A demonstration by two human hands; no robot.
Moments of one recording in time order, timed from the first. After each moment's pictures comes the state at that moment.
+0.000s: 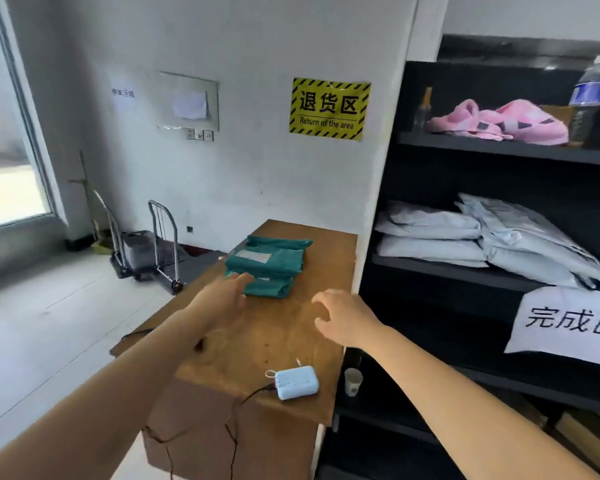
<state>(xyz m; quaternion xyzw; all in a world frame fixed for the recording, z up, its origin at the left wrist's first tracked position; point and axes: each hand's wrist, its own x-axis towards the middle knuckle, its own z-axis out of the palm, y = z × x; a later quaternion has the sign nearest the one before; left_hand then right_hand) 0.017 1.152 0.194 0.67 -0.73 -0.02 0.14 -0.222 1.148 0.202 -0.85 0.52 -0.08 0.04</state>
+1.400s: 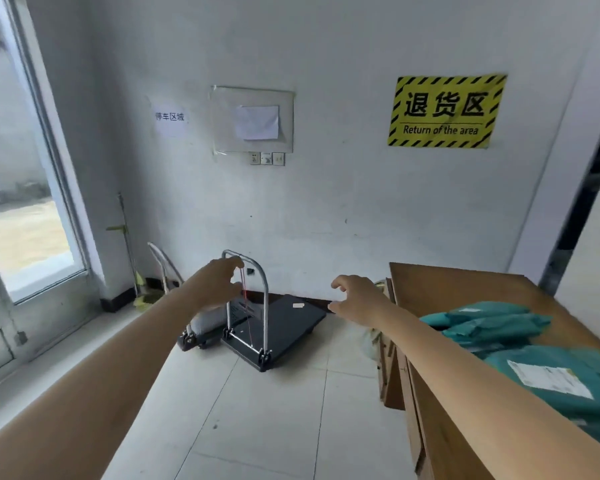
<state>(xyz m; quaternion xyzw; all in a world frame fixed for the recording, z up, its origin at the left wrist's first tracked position) 0.805 0.660 0.231 0.67 -0.72 -0.06 0.18 0.531 0.658 0.216 -0.78 0.59 -0.15 0.15</state>
